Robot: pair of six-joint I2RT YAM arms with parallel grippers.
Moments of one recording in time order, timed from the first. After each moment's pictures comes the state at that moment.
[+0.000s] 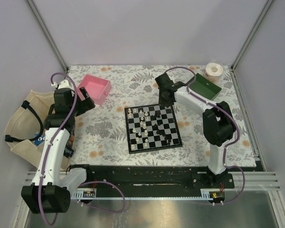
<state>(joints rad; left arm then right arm) 0.03 0.98 0.99 -0.60 -0.04 -0.40 0.55 1.98 1.57 -0.65 0.20 0.56</state>
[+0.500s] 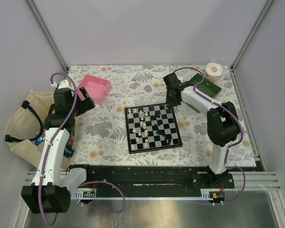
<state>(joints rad) 0.04 0.98 0.99 -0.60 -0.03 -0.40 0.48 1.91 1.50 -0.64 0.22 0.54</state>
